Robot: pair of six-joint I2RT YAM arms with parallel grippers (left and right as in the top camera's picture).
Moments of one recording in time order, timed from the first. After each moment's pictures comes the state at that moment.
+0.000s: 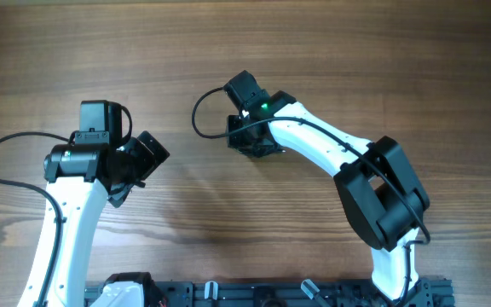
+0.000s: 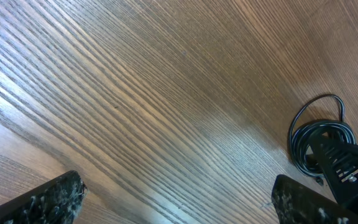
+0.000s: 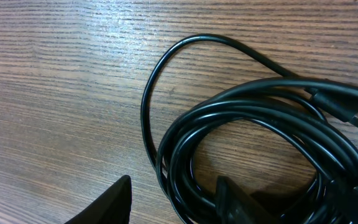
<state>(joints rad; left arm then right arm) 0.02 1.24 1.00 -1.07 0.07 -0.77 0.66 2.08 1.48 -0.64 -0.12 0.60</state>
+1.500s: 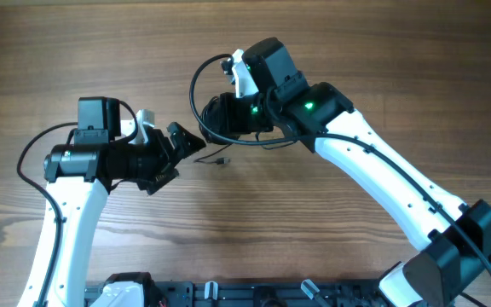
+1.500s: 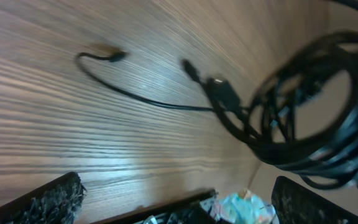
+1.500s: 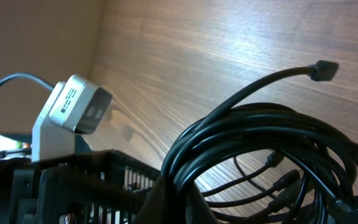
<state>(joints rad) 0.02 1.24 1.00 -0.98 0.70 -0.59 0.66 1.71 1.54 -0.65 -0.53 0.62</state>
